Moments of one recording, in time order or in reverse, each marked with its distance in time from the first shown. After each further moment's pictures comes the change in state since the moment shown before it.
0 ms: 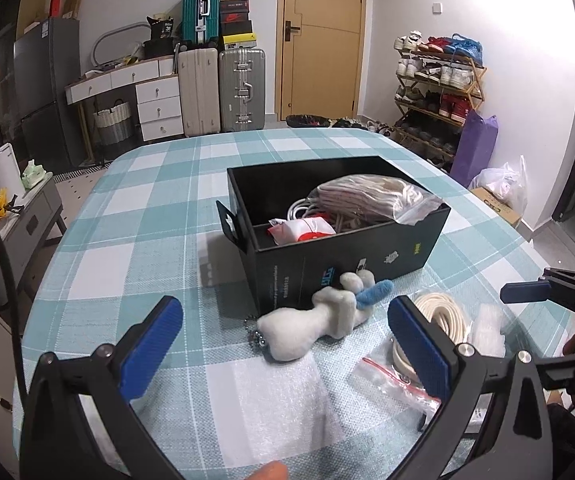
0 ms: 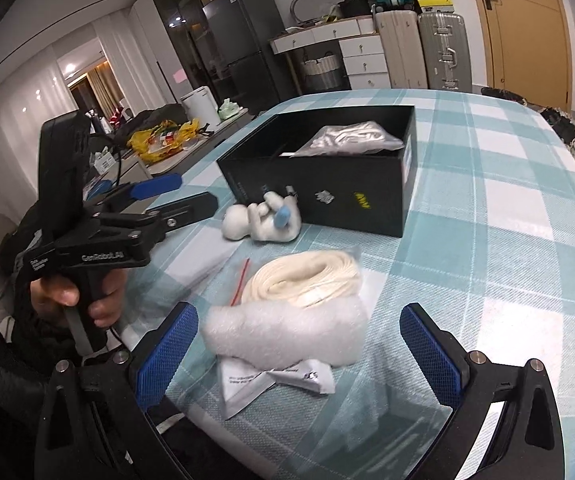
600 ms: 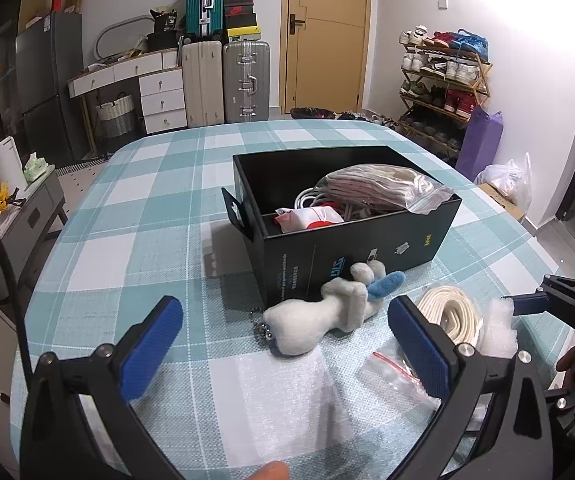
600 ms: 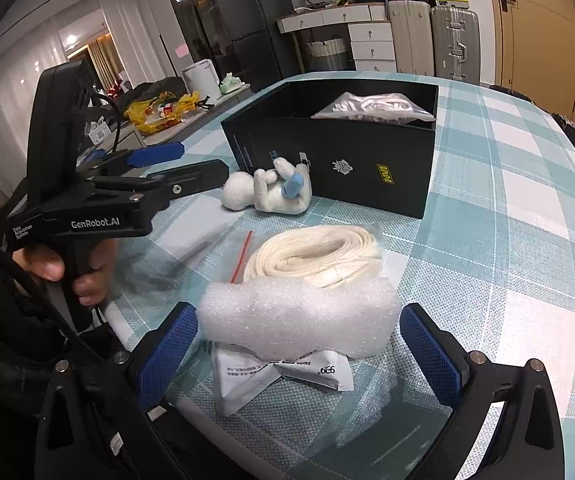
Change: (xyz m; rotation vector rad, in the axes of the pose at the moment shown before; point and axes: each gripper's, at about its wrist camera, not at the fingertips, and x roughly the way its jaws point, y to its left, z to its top) left arm 0.007 0.007 -0.004 -0.013 0.024 0.011; right arm 0.023 0.013 -0.007 -0.066 0.074 -0.054
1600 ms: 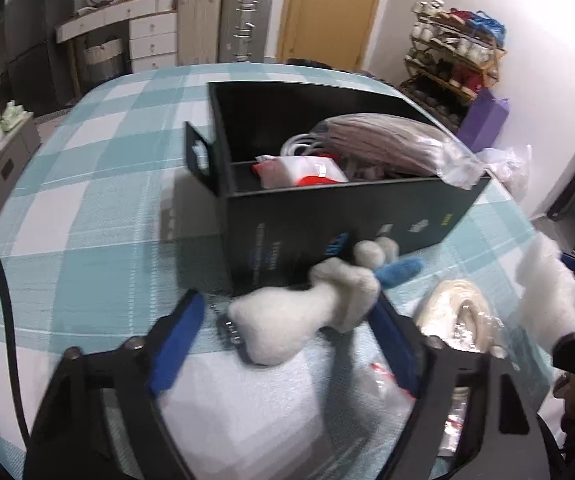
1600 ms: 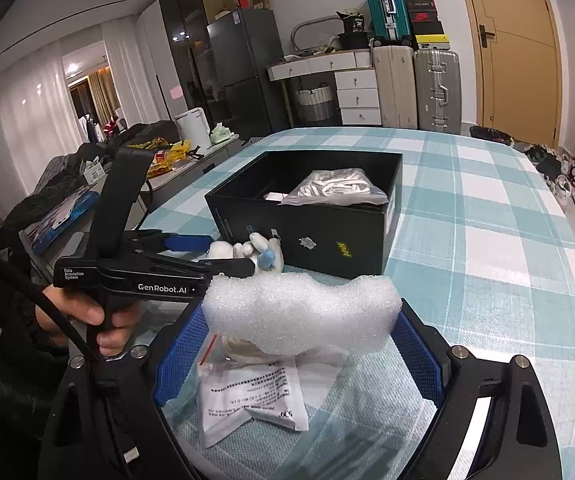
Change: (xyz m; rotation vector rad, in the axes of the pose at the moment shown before) left arm 0.053 -0.002 0.000 -0.080 0.186 -0.091; right arm -0.034 -0.015 0.018 0.000 -0.192 -0.036
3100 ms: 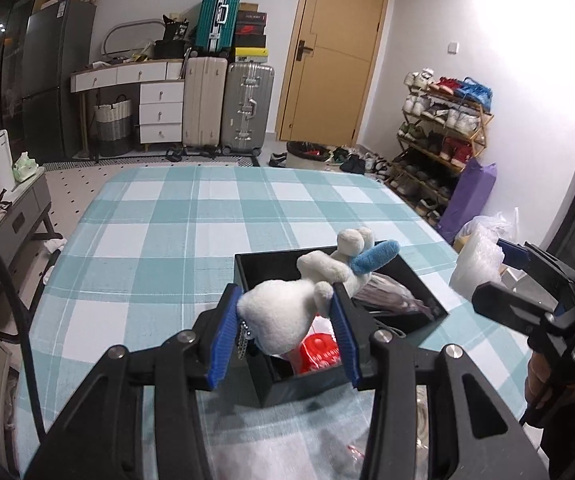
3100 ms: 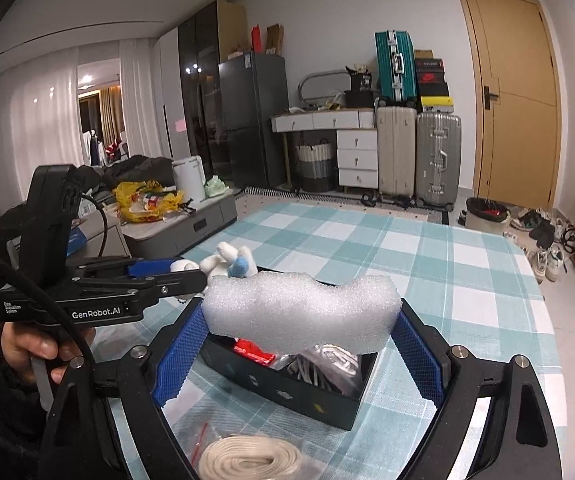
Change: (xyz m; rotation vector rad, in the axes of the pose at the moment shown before) left arm -0.060 0.017 0.070 -0.017 -0.264 0.002; right arm 0.005 0.000 0.099 -0.096 -0.185 -0.051
